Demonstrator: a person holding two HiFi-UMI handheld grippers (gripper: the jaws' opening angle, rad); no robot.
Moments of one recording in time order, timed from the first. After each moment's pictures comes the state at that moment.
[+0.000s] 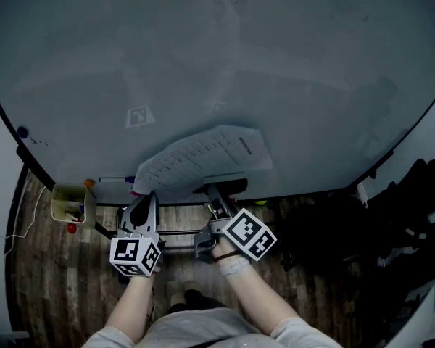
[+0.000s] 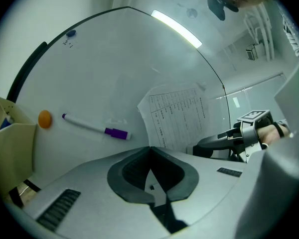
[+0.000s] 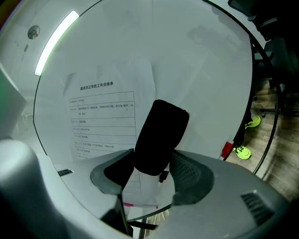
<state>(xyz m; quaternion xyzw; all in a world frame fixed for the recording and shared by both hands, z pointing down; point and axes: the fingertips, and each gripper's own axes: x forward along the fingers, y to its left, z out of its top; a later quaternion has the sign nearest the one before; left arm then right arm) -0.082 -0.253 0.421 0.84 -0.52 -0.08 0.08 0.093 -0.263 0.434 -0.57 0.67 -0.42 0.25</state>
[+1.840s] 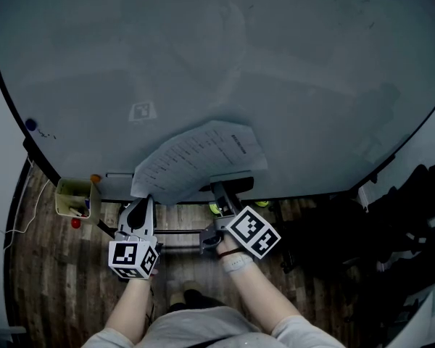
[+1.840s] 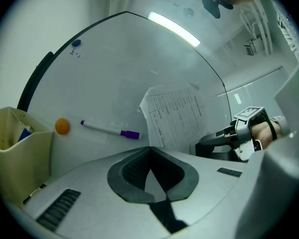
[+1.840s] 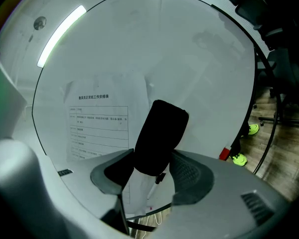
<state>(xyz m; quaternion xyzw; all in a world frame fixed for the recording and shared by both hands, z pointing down) -0.112 -0.239 0.429 0.84 -0.54 -0.07 0.06 0.090 -0.264 0.439 -0.59 0.67 -0.40 0.22</state>
